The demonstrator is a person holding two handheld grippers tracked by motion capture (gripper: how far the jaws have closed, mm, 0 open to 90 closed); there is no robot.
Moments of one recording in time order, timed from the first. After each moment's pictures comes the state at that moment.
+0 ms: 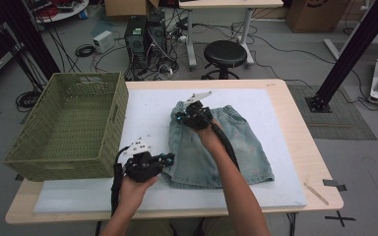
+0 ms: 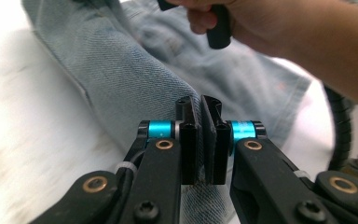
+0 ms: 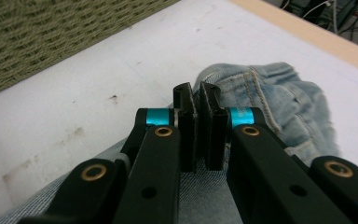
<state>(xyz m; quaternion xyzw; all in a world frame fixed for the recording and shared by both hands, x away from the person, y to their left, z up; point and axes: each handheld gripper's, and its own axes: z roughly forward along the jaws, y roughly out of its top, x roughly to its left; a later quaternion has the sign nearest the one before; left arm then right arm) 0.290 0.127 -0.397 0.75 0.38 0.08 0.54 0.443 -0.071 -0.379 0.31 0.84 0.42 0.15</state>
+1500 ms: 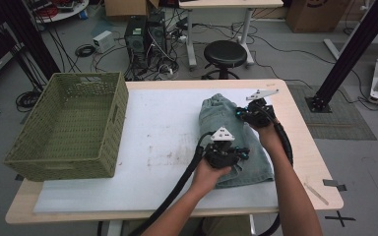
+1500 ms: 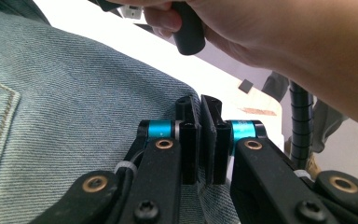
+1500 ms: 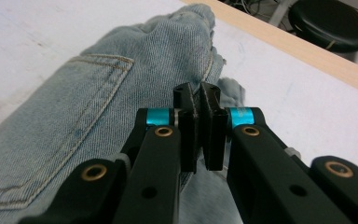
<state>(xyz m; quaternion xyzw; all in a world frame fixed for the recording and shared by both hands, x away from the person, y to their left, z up) 0.333 -0.064 -0.395 0.79 0.27 0.00 0.56 0.431 -0.237 -0.357 0.39 0.82 0.36 0.23</state>
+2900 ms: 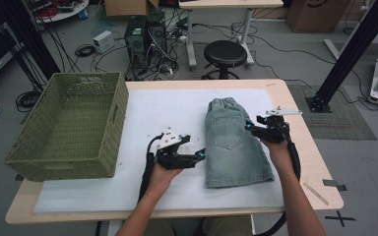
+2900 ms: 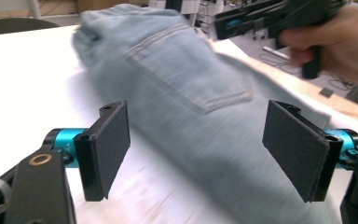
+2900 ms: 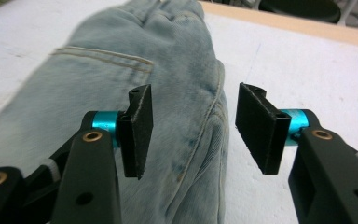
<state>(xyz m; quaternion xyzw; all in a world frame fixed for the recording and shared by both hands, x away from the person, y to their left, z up) 0.331 0.074 -0.420 0.74 0.32 0.13 0.58 0.395 -0.280 -0.393 0.46 0.75 0.41 0.24</state>
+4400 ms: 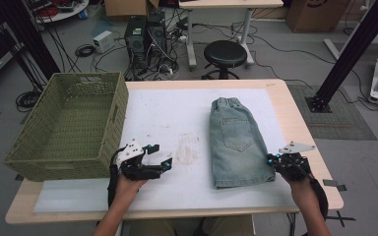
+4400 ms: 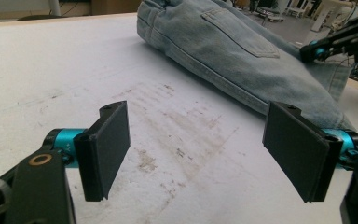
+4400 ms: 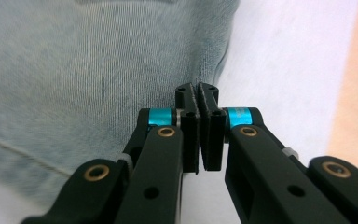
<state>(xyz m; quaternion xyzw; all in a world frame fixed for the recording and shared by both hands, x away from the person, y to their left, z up) 0.308 0.157 -0.440 0.73 0.33 0.14 0.58 0.302 -0.315 -0.422 0.44 0.81 0.30 0.23</state>
